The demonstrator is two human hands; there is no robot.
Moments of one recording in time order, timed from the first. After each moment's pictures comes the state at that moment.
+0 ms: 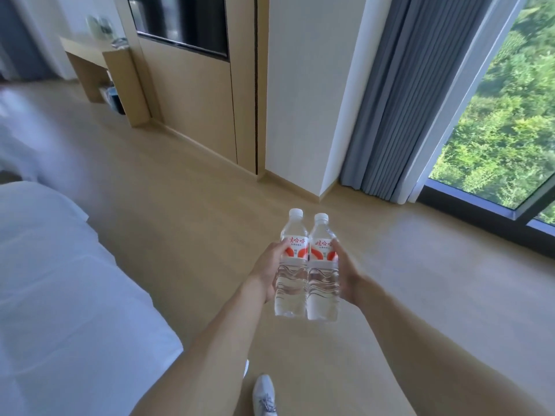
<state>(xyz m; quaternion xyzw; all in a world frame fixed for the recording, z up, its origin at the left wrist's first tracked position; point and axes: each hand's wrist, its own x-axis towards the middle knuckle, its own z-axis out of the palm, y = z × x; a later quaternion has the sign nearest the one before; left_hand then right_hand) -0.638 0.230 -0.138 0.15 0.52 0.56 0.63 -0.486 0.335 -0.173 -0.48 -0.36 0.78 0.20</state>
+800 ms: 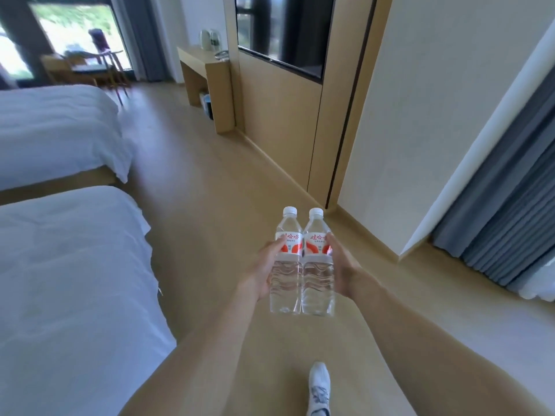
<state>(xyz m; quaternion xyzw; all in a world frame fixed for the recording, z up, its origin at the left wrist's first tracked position) -0.926 0.442 -0.125 0.06 0.58 0.63 0.51 -0.815 0.585 -0.136 -0.39 -0.45 0.80 0.07</state>
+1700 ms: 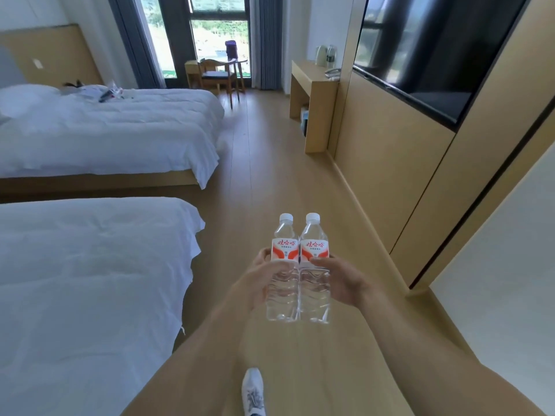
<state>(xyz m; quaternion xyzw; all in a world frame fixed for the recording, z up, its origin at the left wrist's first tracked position) -1.245 0.579 -0.131 -0.04 0.58 0.74 0.35 -1.193 0.776 -0.137 -0.17 -0.56 0.80 -0.15</state>
